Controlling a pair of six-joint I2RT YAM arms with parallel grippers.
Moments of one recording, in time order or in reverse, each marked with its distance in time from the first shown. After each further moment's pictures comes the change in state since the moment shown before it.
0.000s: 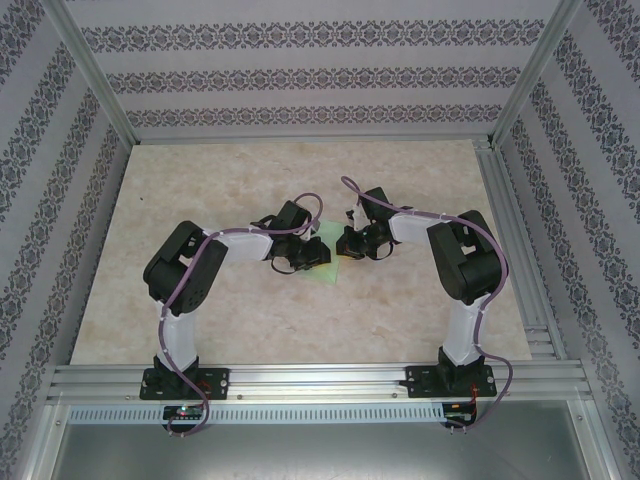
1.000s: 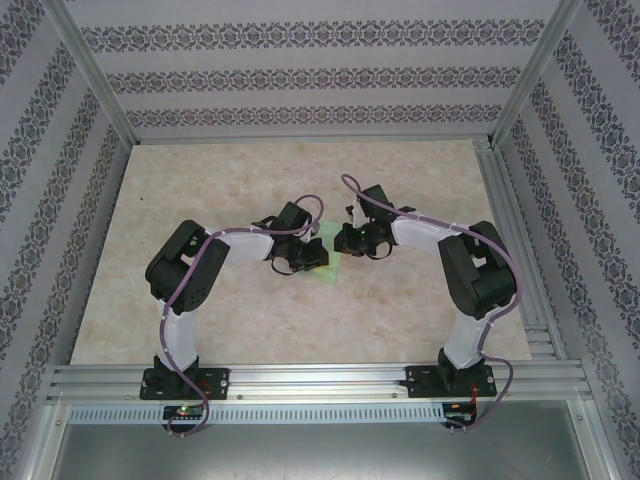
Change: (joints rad) left arm 0.000 0.014 0.003 -0.016 -0.008 0.022; right arm 0.048 -0.111 -0.029 -0.007 0.087 0.057
